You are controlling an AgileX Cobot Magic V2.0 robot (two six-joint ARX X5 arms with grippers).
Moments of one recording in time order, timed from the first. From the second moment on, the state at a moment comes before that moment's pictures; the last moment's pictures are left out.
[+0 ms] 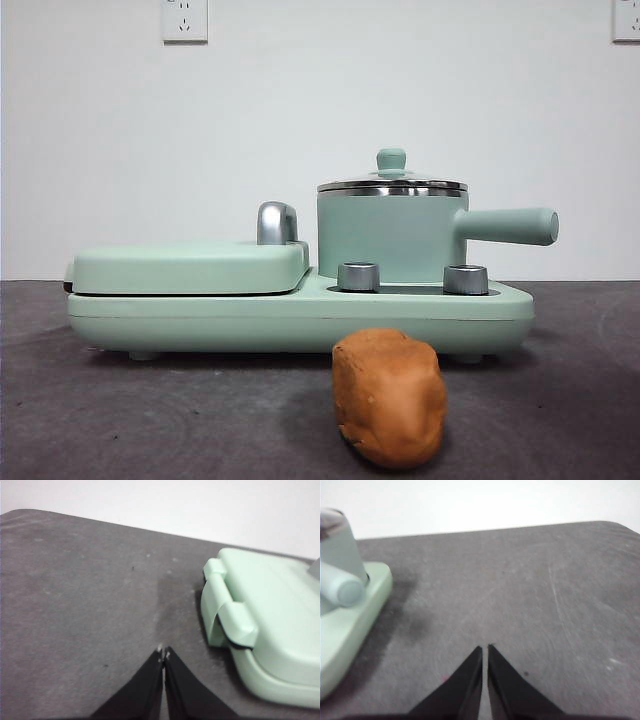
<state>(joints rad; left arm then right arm) -0.05 0.00 0.03 -0.17 0.00 -0.19 -0.05 0.01 0.02 -0.14 -0.03 0.12</state>
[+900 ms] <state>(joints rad) -0.16 0.28 0.44 -0.25 0.42 -0.52 -0.04 0.24 0.61 -0.53 -0.44 0.35</state>
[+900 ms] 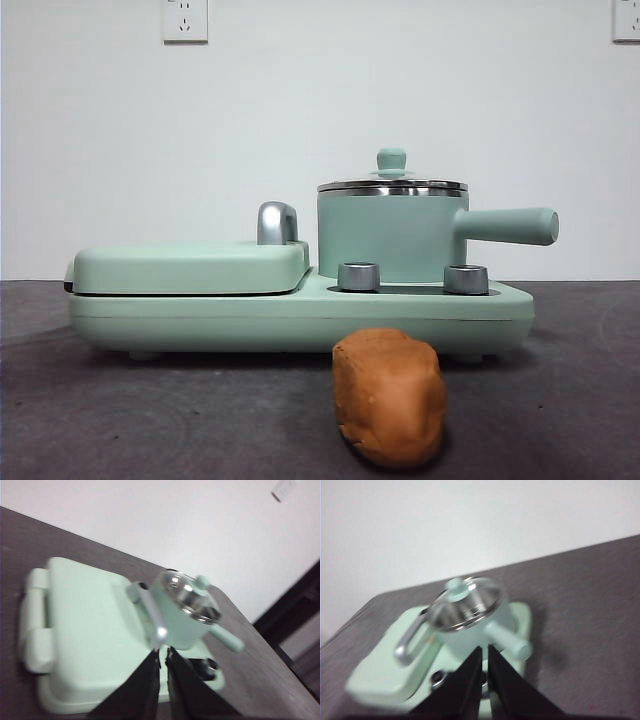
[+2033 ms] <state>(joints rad) -0.37 0.90 0.98 -0.44 0.60 -0.23 -0.04 0.47 0.92 -0.83 -0.71 0.18</state>
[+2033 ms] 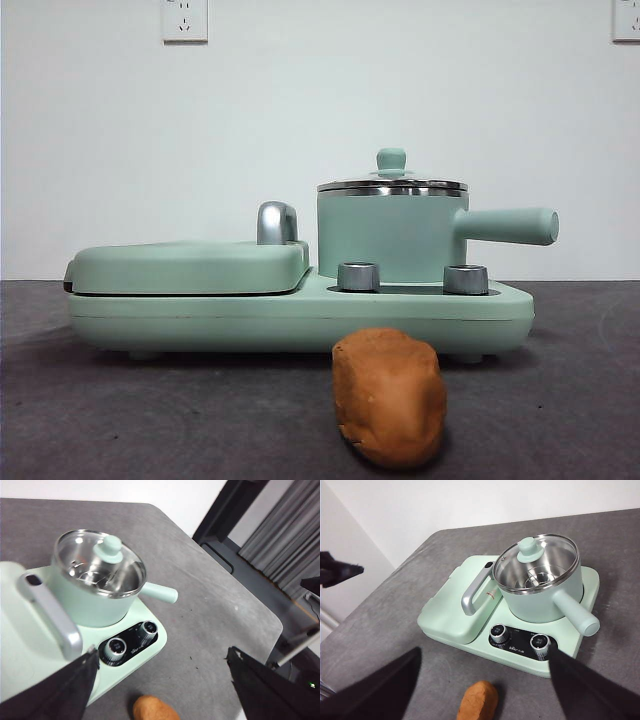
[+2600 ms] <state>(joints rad) -0.52 1.48 1.46 -0.44 0.56 -0.10 -0.04 0.47 0.92 -0.83 -0.71 0.18</state>
